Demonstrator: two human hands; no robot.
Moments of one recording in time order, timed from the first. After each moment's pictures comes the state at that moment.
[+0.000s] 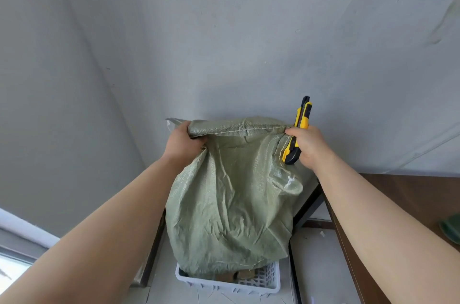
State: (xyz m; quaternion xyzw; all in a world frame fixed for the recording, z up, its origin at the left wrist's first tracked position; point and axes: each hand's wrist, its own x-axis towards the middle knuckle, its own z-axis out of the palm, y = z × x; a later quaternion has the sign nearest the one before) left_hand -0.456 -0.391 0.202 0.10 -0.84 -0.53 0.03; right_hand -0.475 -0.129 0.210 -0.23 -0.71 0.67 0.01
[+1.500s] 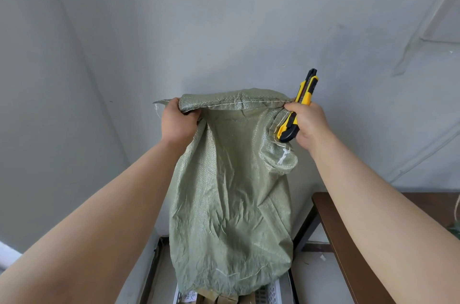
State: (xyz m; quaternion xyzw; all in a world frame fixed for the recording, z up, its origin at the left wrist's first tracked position) left_hand -0.490 -0.387 0.292 0.07 -0.75 -0.62 0.19; right_hand -0.494 -0.140 0.310 -0.15 -0.66 0.73 0.13
